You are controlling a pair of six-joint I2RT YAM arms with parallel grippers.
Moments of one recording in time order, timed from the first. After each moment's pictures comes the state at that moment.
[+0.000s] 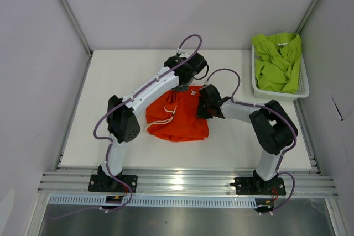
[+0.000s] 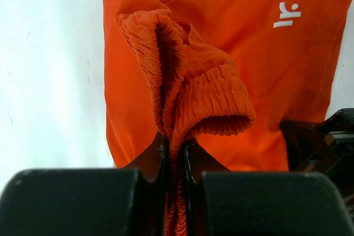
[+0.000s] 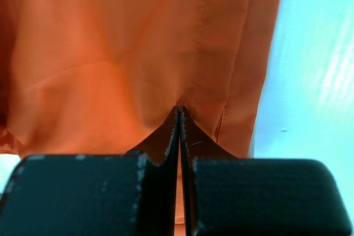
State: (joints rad) left arm -0.78 2.10 2.13 -1.27 -0.56 -0.60; right arm 0.60 1.81 1.03 -0.17 0.00 0.70
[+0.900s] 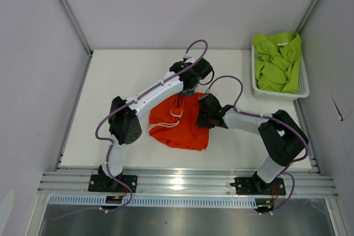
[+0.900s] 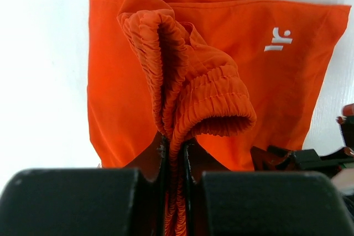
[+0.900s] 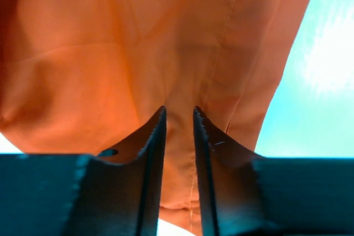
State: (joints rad) left arm -0.83 2.10 2.09 -1.20 -0.52 -0.61; right arm 0.70 1.67 0.90 -0.21 0.09 0.81
